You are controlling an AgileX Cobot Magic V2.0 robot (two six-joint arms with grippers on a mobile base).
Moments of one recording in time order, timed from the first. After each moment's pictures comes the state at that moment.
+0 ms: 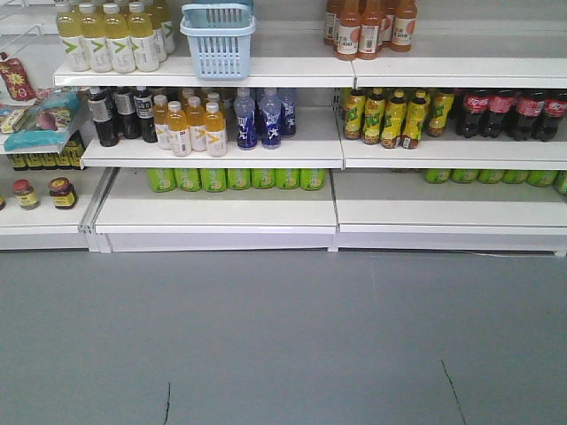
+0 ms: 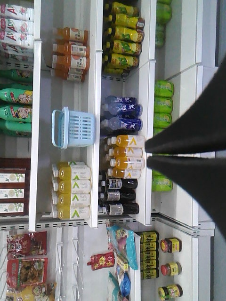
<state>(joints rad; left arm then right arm) 0.03 -0.01 0.04 -0.28 0.04 0.15 0.01 -0.01 0.03 0.01 0.15 -0.07</state>
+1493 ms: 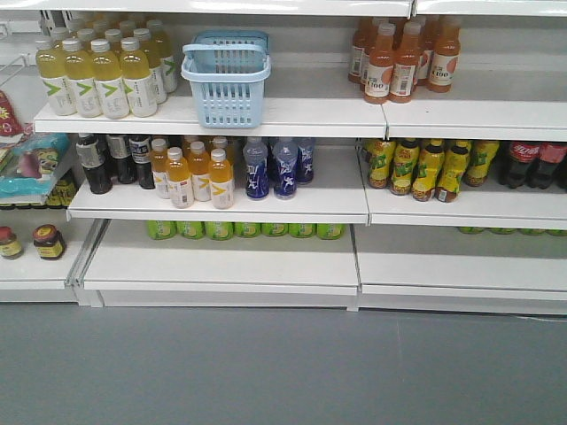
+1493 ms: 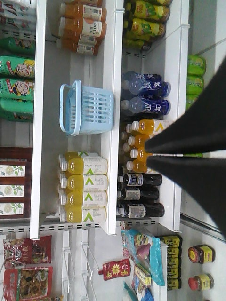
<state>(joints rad) 0.03 -0.01 0.04 -0.28 0.04 0.15 0.01 -0.01 0.03 0.01 0.15 -0.07</state>
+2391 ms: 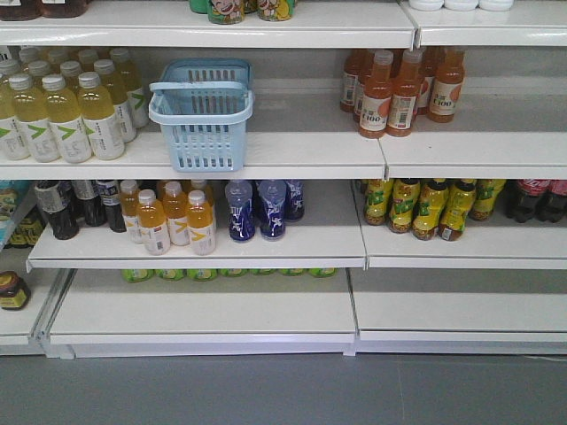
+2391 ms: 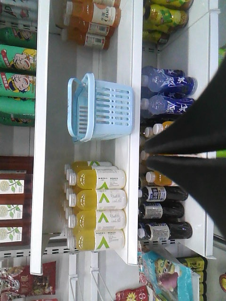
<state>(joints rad) 0.03 -0.01 0.04 -0.28 0.04 0.15 0.01 -0.01 0.03 0.01 0.15 -0.07</state>
